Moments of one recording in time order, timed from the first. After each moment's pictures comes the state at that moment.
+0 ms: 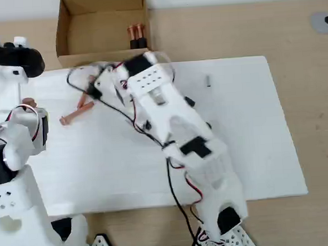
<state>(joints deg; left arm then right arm) -16.0 -43.9 10.2 86.5 -28.0 -33.5 31.7 -34.3 101.6 13.8</state>
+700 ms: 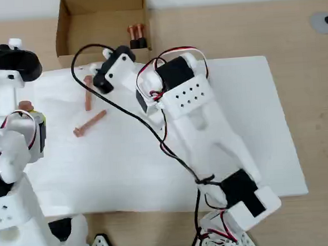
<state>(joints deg) -16.0 -44.4 4.3 93.0 -28.1 -34.0 0.6 -11.6 101.6 13.8</state>
